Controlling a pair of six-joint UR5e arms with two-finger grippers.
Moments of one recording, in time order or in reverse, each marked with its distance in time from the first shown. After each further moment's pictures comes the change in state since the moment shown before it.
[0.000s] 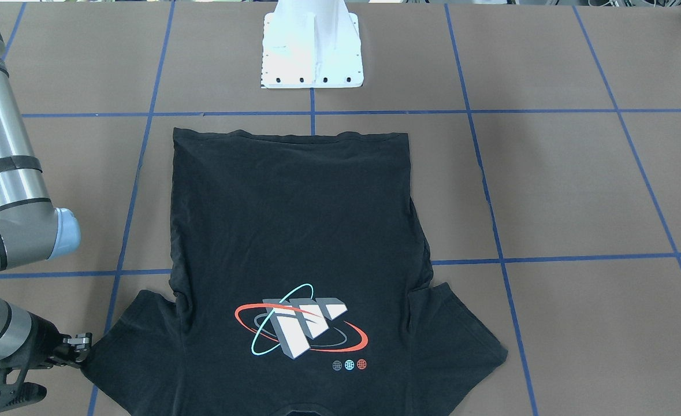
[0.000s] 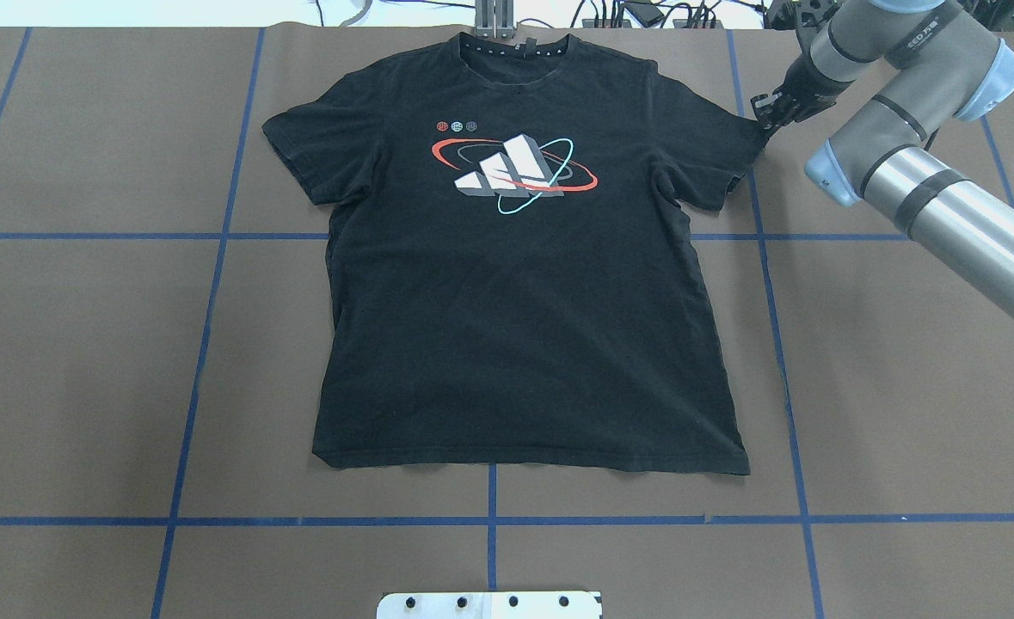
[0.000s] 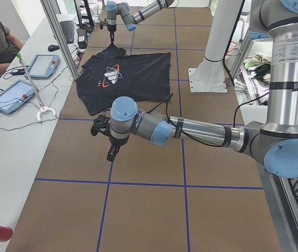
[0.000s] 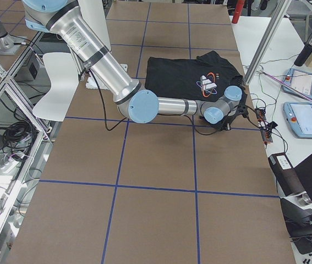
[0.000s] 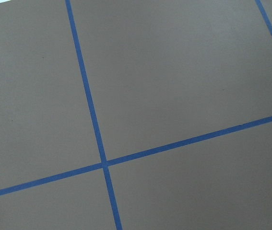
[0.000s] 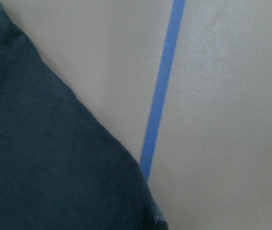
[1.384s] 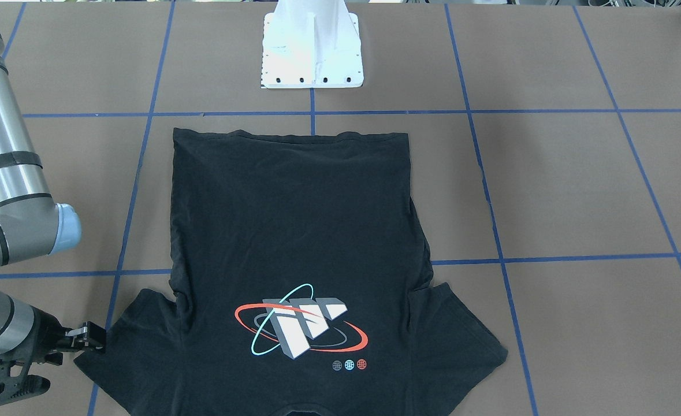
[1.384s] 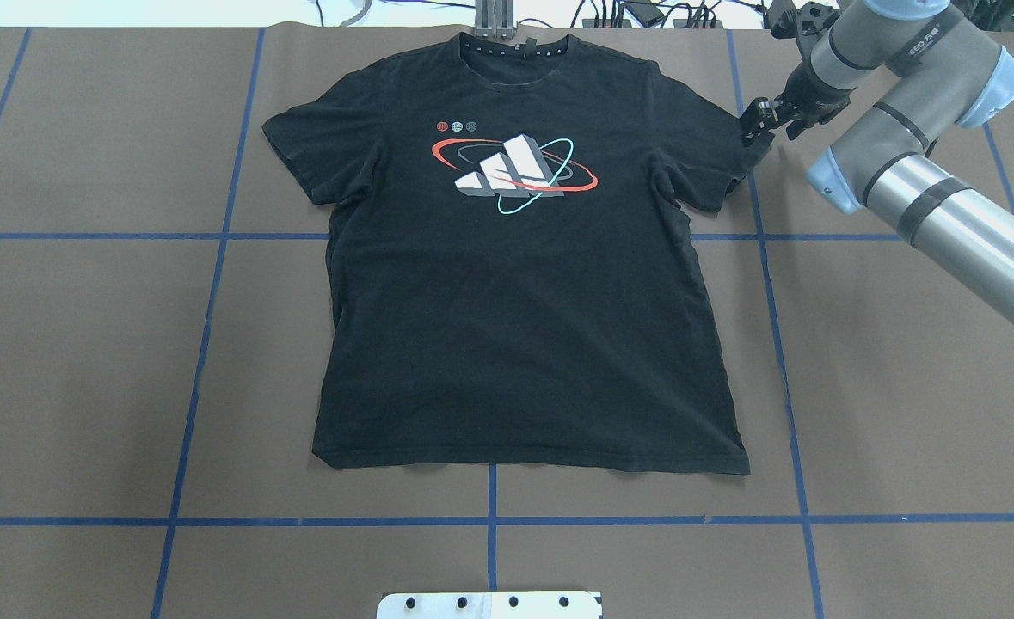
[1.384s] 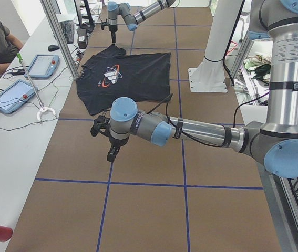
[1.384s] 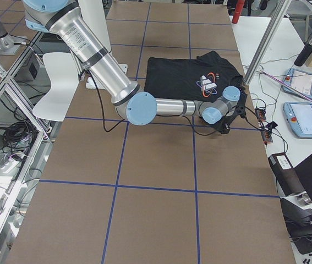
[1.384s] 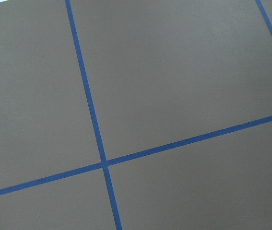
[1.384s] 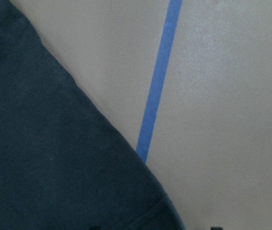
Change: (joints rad) left arm 0.000 0.000 0.006 0.000 0.000 0.002; right arm -0.008 -0.018 0.004 -0.030 -0.011 -0.024
